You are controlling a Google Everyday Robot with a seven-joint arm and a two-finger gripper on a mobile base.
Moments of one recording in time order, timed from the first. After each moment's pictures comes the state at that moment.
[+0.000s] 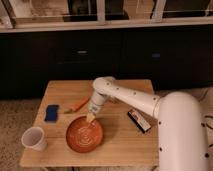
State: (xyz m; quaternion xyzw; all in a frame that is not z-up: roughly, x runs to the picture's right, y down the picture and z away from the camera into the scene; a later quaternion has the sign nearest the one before) arm -0.087 0.189 0.847 -0.48 -0.14 0.18 0.84
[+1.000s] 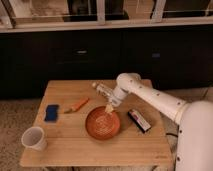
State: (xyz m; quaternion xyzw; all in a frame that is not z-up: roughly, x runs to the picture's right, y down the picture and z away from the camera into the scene) arm 0.015 0.126 0.880 -0.41 -0.11 0.29 0.86
